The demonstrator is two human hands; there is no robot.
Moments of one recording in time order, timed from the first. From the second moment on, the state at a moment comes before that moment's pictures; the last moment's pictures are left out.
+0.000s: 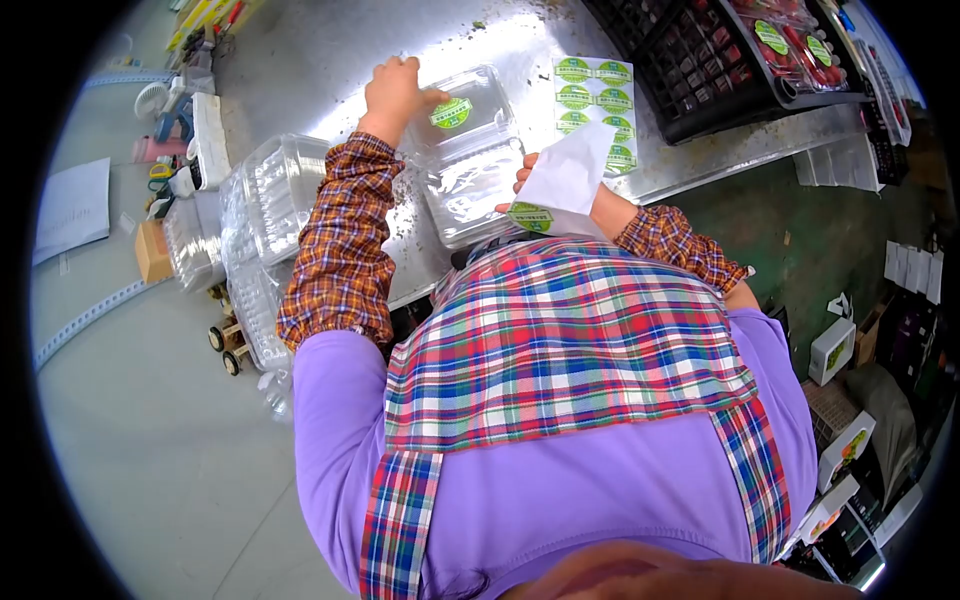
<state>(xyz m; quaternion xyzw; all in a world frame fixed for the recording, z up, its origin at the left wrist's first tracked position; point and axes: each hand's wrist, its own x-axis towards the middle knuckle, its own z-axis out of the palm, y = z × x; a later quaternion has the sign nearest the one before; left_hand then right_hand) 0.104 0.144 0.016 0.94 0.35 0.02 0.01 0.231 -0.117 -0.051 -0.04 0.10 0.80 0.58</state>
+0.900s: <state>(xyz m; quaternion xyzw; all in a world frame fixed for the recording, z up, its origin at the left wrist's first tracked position) 0.080 -0.004 0.033 0.97 0.15 -0.04 0.20 0.266 -0.177 -0.006 -0.11 0.03 0.66 0.75</state>
